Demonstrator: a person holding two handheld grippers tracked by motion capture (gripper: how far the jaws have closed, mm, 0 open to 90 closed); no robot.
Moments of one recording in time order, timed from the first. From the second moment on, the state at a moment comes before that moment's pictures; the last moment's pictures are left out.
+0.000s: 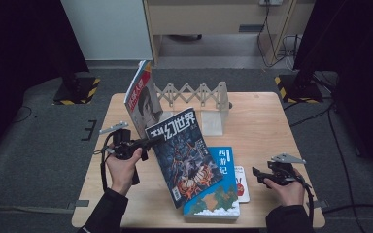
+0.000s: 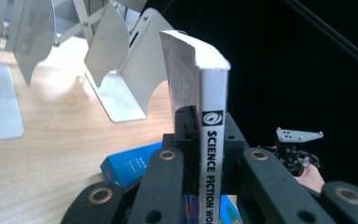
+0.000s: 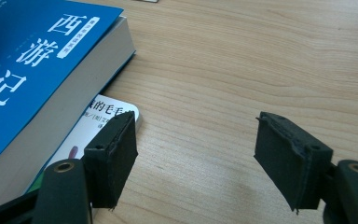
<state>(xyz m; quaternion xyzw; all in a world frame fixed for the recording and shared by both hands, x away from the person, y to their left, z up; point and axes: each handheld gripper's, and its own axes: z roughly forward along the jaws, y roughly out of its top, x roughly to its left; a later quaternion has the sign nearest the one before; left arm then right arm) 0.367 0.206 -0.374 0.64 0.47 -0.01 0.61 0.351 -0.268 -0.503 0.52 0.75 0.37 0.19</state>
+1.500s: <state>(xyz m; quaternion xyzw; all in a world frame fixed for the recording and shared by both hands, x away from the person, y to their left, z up) 0.422 0.211 -0.305 0.61 0.51 0.29 0.54 0.356 -0.272 -0.508 0.52 0.75 0.36 0.19</state>
